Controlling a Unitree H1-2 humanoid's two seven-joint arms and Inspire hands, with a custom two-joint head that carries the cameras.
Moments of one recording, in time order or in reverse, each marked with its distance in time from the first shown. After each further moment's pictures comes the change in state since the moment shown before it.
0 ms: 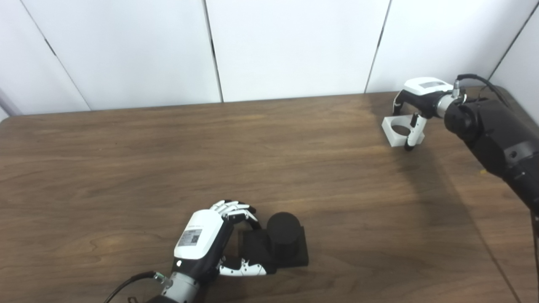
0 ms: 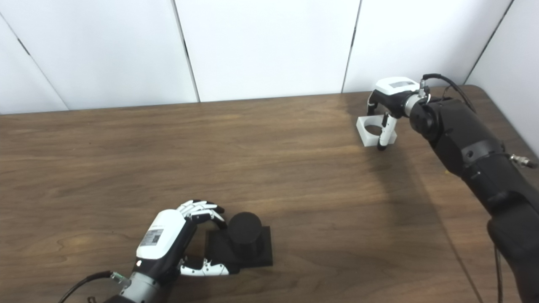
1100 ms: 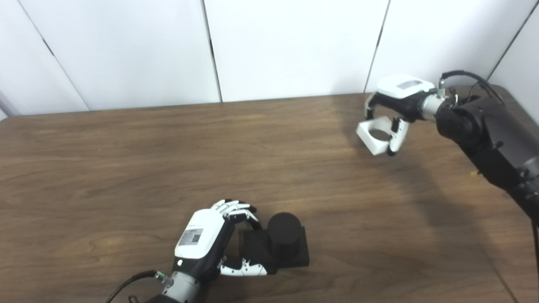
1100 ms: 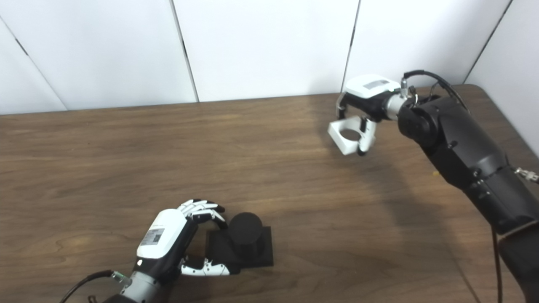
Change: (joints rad) left arm -0.002 0.000 -0.007 -0.012 0.011 0.016 -0.014; right arm 0.108 -0.017 -0.084 -0.576 0.022 0.010 0.244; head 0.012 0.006
